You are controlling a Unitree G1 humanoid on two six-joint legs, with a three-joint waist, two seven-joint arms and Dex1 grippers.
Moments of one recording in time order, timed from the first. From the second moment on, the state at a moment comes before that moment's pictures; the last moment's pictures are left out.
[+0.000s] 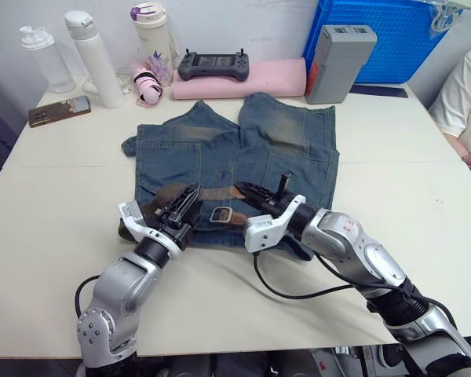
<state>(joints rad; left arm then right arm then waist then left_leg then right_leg) -0.04 0.05 0.23 -0.55 -1.96 0.60 0.66 -0.50 -0.53 0.42 -0.20 -0.70 -0.24 0.36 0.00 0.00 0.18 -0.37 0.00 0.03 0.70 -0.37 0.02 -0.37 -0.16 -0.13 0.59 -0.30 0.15</state>
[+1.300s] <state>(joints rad) 0.11 0.61 0.52 -0.18 -1.93 0.91 0.16 -0.37 -0.52 0.07 -0.56 0.35 0.78 0.87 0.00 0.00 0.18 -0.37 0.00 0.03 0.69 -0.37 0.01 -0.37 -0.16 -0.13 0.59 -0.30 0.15</state>
